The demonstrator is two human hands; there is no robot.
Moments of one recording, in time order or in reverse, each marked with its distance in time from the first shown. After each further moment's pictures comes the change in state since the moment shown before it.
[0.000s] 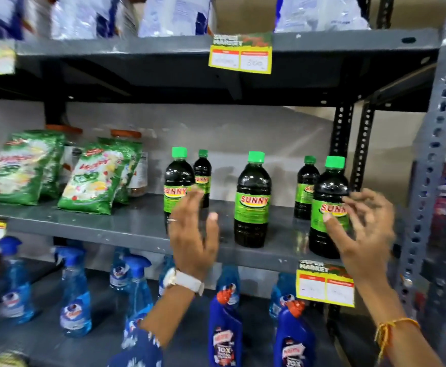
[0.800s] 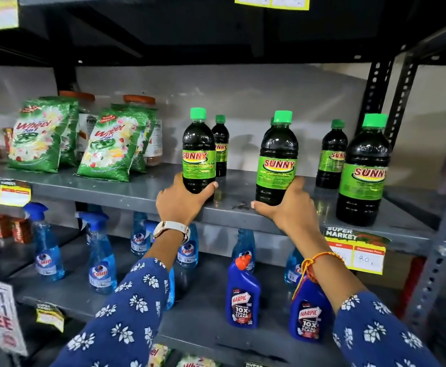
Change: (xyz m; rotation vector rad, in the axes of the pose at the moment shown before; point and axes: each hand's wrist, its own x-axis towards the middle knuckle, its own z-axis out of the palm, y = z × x) left_hand 0.009 -0.091 -0.018 0.512 -0.348 -0.526; right_hand -0.031 0.025 0.117 -0.739 -0.384 0.337
